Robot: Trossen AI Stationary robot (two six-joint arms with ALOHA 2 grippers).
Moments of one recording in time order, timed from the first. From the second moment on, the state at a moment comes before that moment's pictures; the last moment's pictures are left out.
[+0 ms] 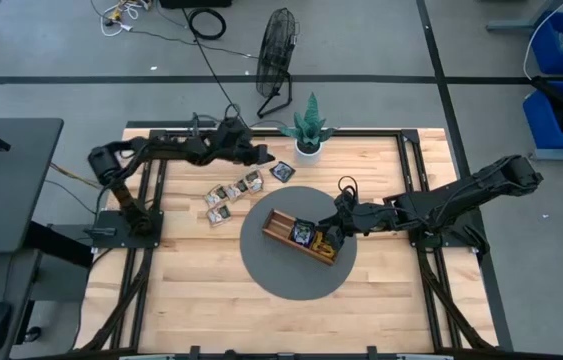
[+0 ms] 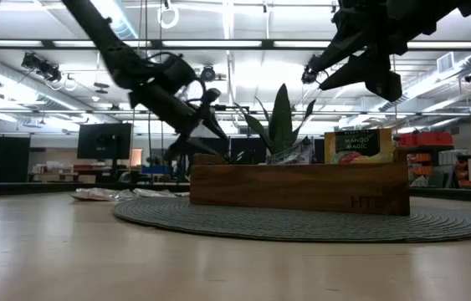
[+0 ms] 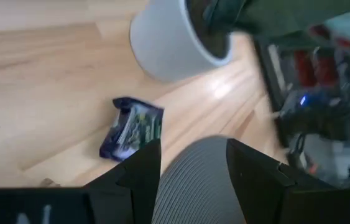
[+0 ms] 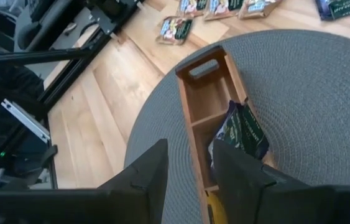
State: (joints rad) left arm 0.62 1.74 0.91 0.22 0.35 -0.83; right arm 0.25 1.21 0.72 -0.13 0.28 0.93
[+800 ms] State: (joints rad) left arm 0.64 1.94 1.28 -0.47 0.36 -0.27; right arm 0.25 1.21 0.72 -0.15 0.27 0.92
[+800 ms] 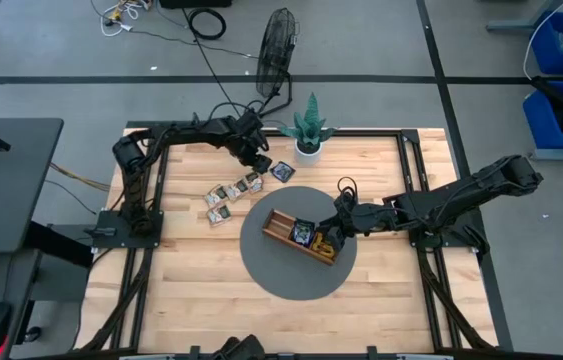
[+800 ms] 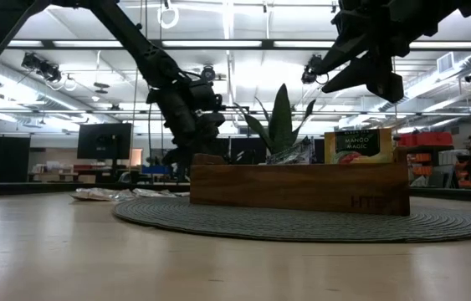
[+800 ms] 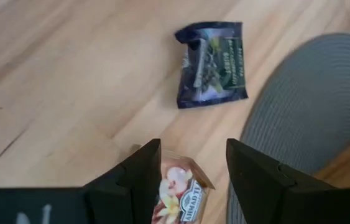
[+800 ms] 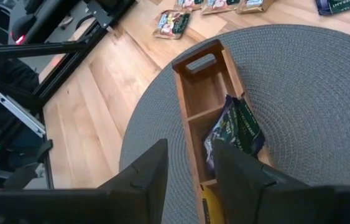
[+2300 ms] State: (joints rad) left arm 0.63 1.94 1.43 -0.54 0.40 -0.60; right arm 0.24 1.21 0.72 -0.16 0.40 0.96
